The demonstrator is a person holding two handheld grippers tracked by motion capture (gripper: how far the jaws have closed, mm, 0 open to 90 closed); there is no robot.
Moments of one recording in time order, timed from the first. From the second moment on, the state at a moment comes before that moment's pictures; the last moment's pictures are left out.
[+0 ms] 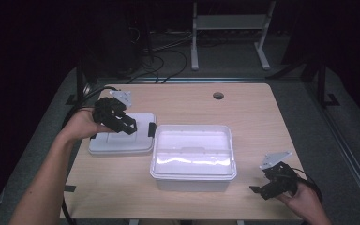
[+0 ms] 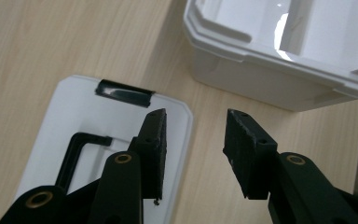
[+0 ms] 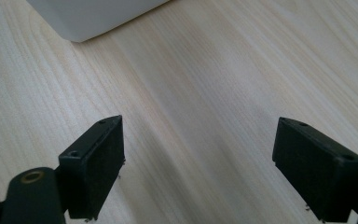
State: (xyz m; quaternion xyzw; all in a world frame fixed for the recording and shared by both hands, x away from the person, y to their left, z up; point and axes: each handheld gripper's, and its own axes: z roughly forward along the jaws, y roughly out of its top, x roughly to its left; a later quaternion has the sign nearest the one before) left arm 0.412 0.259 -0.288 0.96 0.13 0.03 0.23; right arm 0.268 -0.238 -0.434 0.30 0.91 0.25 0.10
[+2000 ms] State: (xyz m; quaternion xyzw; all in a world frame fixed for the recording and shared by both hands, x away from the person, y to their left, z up) left arm 0.497 0.296 -0.377 0.98 0.18 0.02 0.13; right arm 0.263 -0.240 -0.435 0.31 0.91 0.25 0.09
